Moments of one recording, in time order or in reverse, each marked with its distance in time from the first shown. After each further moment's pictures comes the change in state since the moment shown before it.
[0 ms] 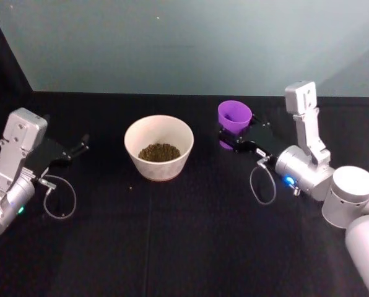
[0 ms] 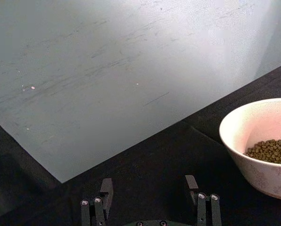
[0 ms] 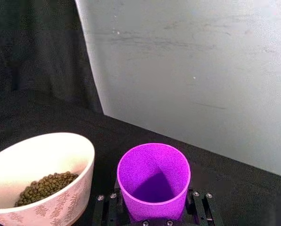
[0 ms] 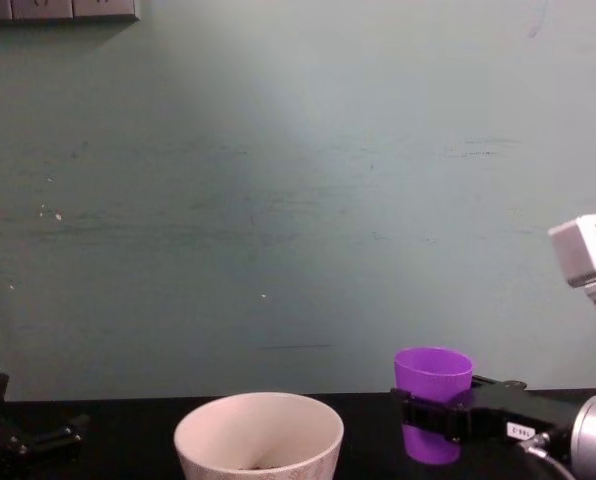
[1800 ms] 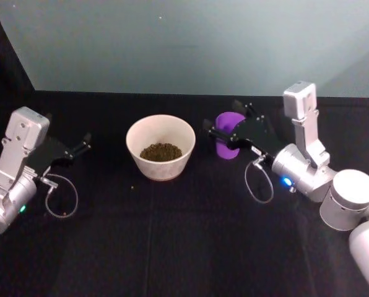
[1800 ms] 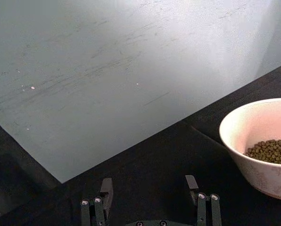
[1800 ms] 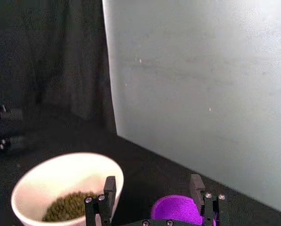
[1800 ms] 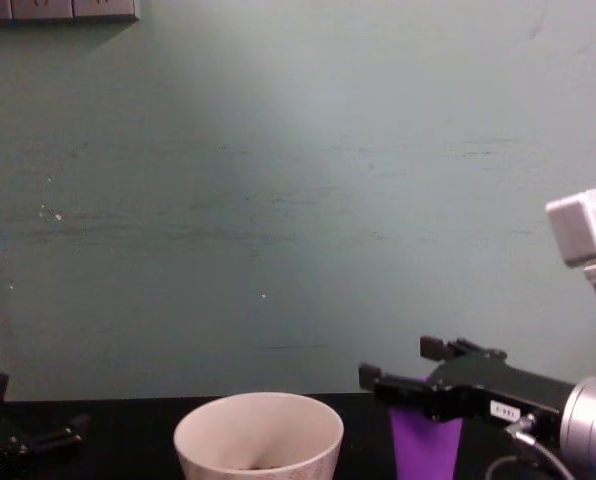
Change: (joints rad) left arm 0.000 0.000 0.000 0.000 0.000 0.000 0.000; right arm -0.027 0.073 -0.147 -0.086 0.106 -0.108 -0.036
